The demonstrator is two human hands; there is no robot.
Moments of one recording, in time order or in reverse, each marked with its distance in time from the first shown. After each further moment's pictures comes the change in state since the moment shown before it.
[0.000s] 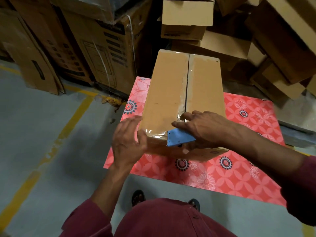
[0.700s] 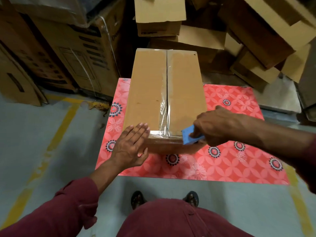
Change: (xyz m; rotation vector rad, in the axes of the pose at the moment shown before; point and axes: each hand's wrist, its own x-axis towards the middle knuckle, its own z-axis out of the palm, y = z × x) left_hand -0.021 -0.028 0.046 0.116 -0.361 0.610; right_hand -0.057 0.028 0.017 0.024 -0.204 0.120
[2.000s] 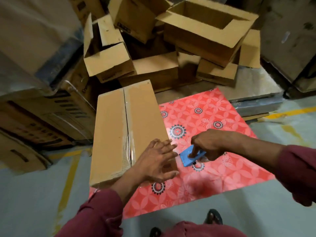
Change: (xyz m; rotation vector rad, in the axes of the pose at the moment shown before) left_hand 0.180 0.135 0.045 -0.059 -0.520 0.431; right_hand -0.026 0.129 0.181 0.305 0.156 -0.081
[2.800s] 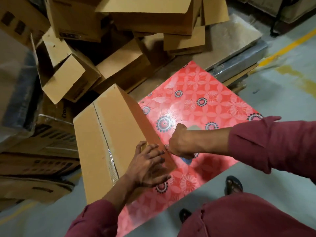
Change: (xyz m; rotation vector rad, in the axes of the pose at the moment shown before) left_hand 0.039 -0.009 0.008 -0.007 -0.087 0.158; right_hand 0.055 -0.005 0.018 -0.080 -0.210 0.108
